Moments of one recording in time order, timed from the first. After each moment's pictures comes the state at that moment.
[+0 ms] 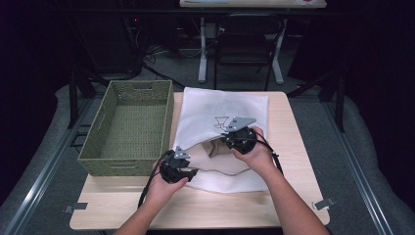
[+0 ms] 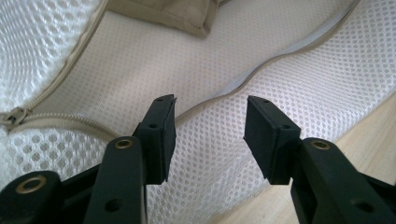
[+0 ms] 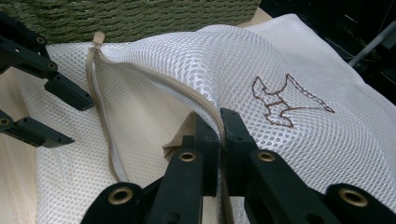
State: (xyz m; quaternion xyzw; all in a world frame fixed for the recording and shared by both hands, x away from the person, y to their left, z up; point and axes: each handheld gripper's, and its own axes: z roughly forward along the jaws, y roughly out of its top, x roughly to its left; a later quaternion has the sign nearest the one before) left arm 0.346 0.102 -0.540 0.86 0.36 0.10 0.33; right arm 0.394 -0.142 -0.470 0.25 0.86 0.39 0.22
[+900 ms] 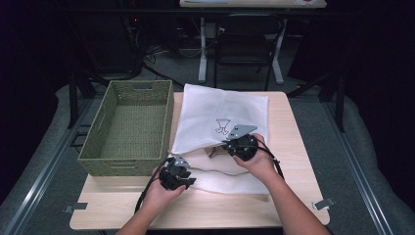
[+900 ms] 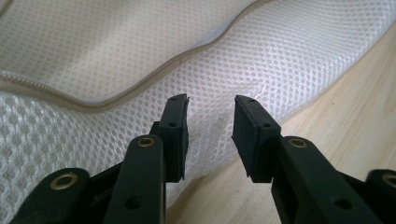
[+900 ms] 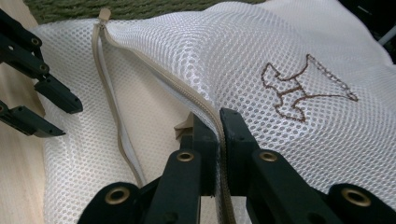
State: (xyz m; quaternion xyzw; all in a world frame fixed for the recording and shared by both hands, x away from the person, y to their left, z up) left arm 0.335 0.105 -0.556 0.89 0.33 0.07 0.31; right arm 0.385 -0.148 -0.491 0.25 0.86 0.39 0.20
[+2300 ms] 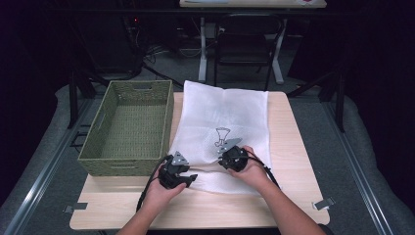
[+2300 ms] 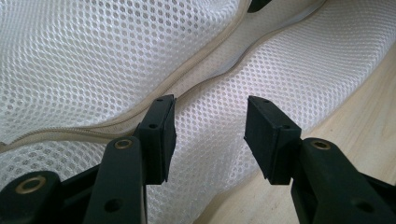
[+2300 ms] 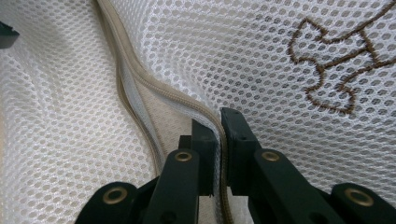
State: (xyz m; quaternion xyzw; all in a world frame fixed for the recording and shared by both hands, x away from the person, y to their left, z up) left arm 0.334 0.107 -0.547 0.87 0.34 0.10 0.34; right arm 0.391 -0.132 -0.558 0.25 0.91 0.31 0.15
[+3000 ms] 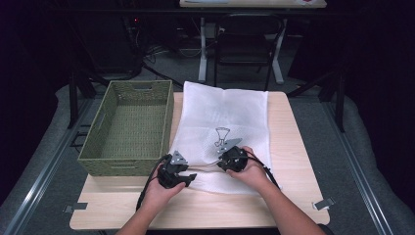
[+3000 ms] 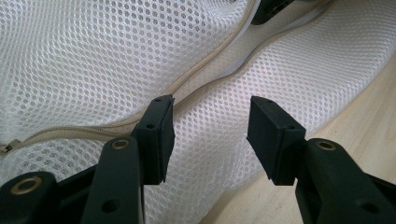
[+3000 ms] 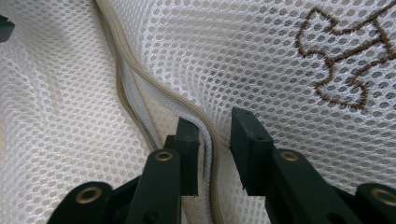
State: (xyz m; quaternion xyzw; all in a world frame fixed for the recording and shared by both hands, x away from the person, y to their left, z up) left arm 0.335 0.109 -0.547 0.87 0.35 0.10 0.34; right arm 0.392 -0.131 -0.562 0.25 0.90 0.32 0.14
